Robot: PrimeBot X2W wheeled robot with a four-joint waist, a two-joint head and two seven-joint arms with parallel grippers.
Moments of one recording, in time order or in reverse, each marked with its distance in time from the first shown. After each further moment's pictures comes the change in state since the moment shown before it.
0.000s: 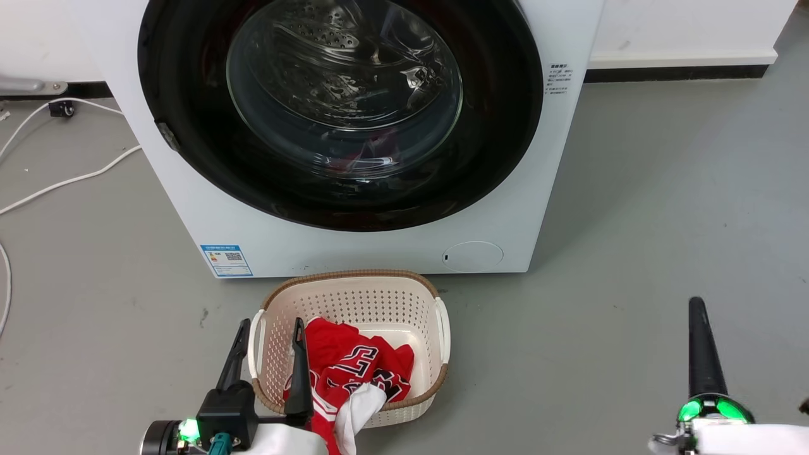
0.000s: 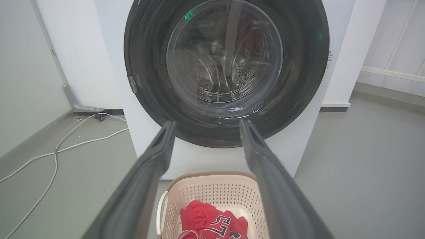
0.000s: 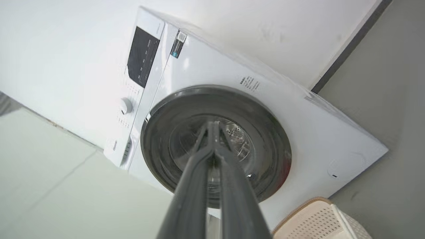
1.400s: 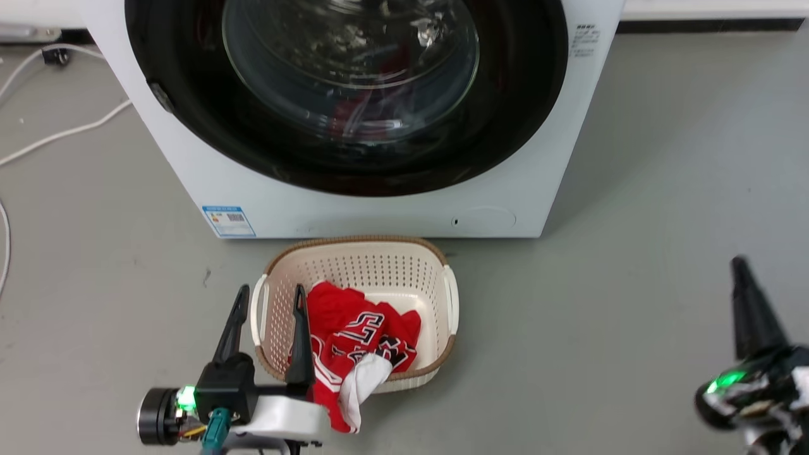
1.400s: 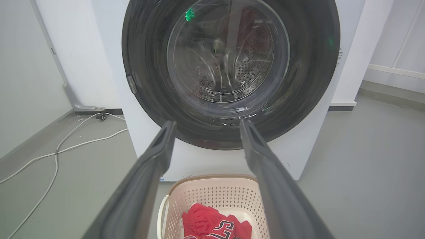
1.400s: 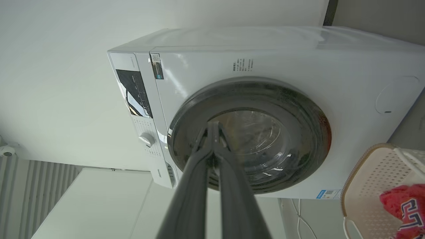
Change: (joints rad) left arm -0.059 0.000 -0.006 -0.027 0.010 0.005 0.000; right arm -0.115 -0.048 -0.183 0.060 0.537 0.000 0.314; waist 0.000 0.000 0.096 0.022
